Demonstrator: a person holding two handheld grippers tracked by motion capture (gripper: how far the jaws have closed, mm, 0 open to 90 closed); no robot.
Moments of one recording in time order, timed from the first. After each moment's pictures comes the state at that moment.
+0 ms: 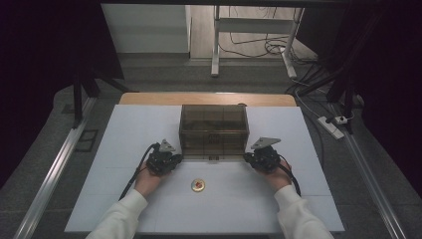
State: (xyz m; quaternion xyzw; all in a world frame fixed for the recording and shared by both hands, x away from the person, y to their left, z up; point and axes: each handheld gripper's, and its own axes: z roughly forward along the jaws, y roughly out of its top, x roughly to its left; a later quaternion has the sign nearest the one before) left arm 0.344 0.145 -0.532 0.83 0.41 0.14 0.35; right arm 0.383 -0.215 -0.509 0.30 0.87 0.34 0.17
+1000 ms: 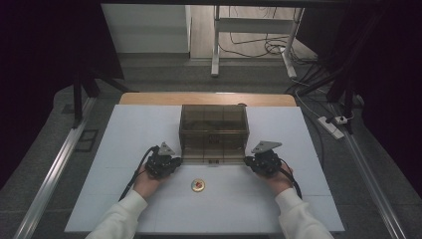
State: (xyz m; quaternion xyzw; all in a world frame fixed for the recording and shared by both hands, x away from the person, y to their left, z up) left arm 0.334 0.146 -0.530 0.84 0.40 0.13 0.34; right arm 0.370 -0.217 -0.508 0.30 0.88 0.33 0.17
